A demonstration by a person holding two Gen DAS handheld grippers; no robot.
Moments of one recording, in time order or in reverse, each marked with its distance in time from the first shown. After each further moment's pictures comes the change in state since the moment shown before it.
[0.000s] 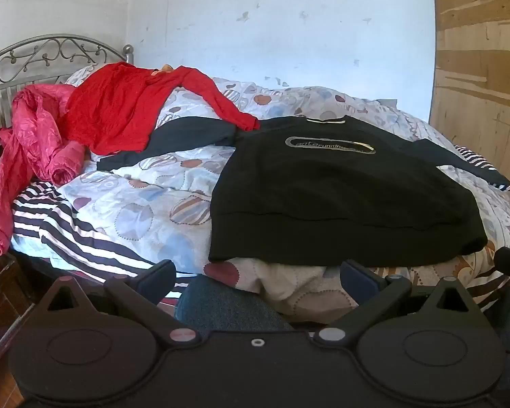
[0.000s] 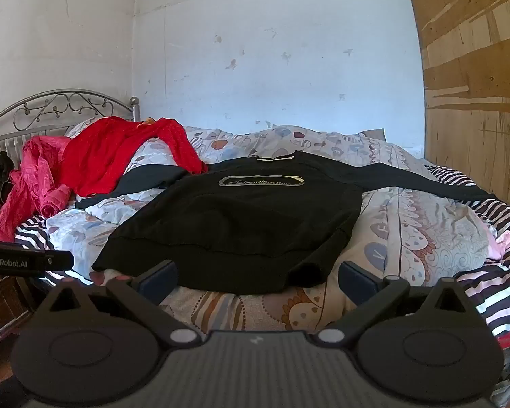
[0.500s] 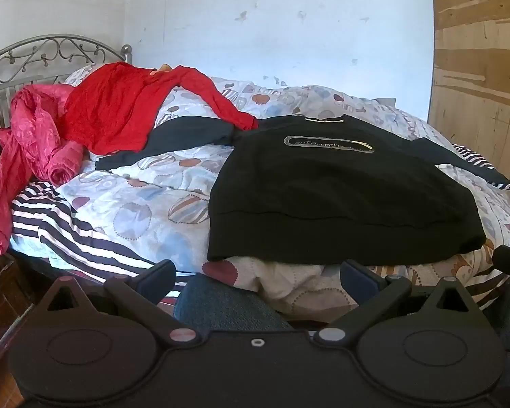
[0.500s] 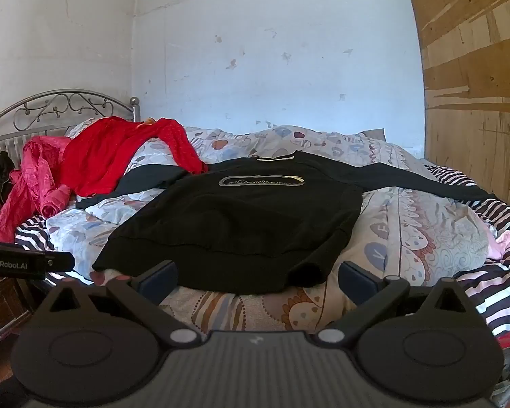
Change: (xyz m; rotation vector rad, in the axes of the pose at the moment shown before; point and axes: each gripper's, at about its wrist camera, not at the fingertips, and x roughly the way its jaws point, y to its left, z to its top) left arm 0.000 0.002 0.000 -0.005 0.004 0.000; right arm 0.000 0.000 0.000 -0.002 -0.003 0.004
